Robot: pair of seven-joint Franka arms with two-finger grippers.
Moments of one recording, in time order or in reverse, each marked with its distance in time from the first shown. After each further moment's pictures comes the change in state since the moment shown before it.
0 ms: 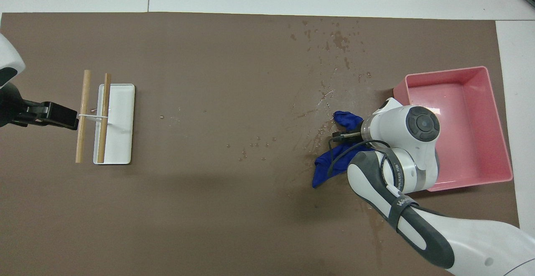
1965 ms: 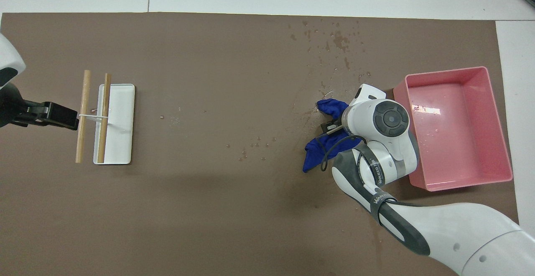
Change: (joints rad) left arm 0.000 0.000 0.000 0.000 0.000 0.000 0.000; right arm 0.059 0.109 0.001 0.118 -0.270 0.078 -0.044
